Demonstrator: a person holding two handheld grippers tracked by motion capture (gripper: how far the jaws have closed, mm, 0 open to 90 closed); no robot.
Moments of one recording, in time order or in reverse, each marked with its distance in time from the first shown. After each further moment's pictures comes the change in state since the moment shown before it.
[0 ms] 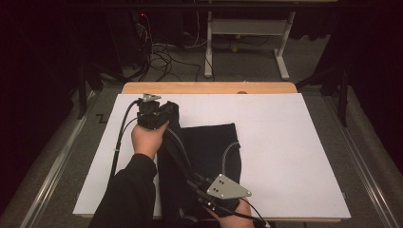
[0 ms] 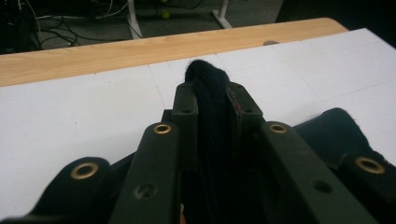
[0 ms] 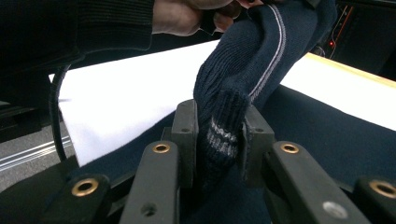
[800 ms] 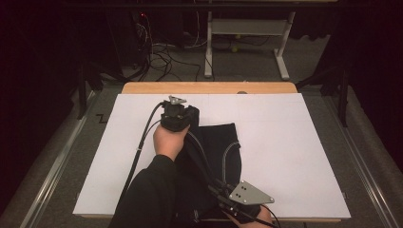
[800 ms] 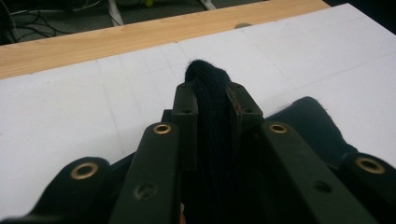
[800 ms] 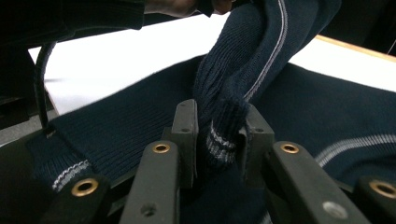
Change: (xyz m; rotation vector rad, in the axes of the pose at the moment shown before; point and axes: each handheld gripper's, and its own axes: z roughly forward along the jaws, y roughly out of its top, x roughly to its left) left arm -0.056 0.000 0.034 0.051 -0.039 0.062; right arm -0.021 -0.030 -0.038 0.058 -0.049 0.036
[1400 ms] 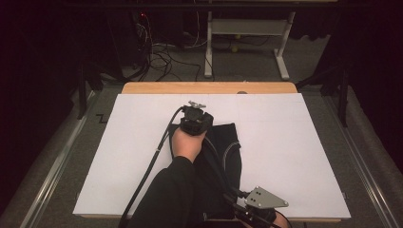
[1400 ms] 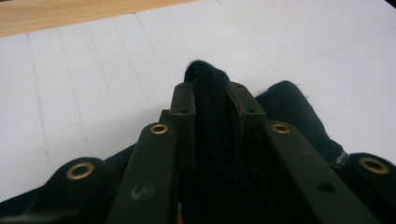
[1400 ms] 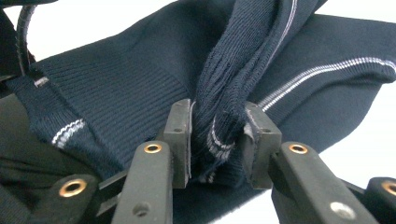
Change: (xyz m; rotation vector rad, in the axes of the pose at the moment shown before) left arm -0.038 -0.004 0.044 0.079 -0.026 -0.011; right arm -0.017 -0.031 -0.024 0.118 -0.021 0.056
